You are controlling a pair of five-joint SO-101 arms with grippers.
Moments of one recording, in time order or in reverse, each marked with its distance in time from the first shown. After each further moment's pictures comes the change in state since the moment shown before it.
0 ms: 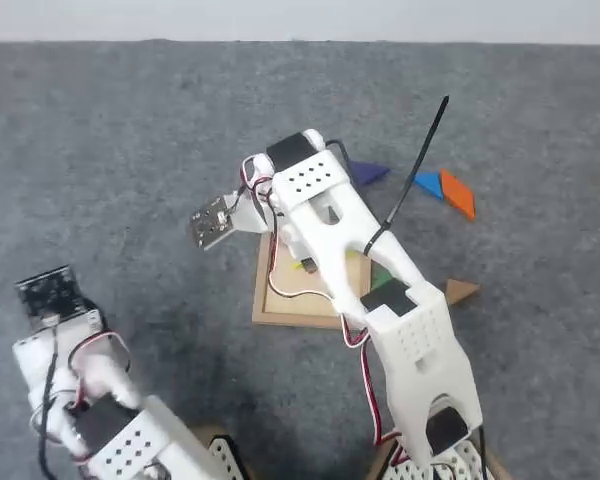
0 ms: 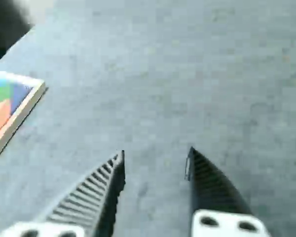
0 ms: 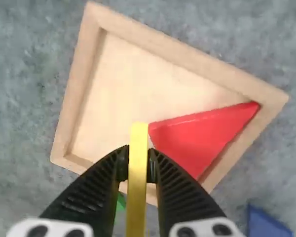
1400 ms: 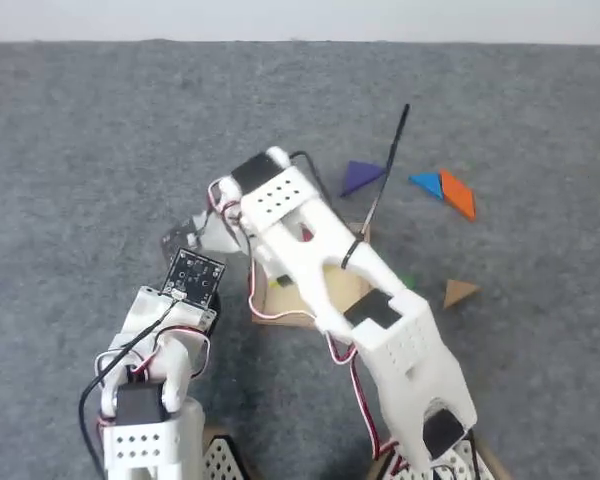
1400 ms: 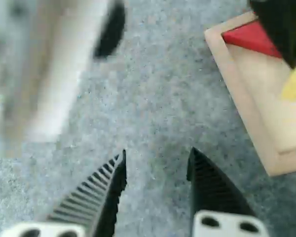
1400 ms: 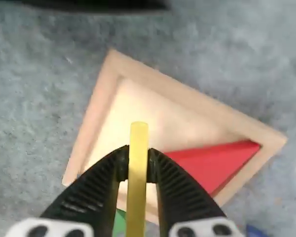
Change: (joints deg) left arm 40.7 0.5 0.0 9.1 -6.9; right arm -5.5 0.0 0.0 0.0 -6.6
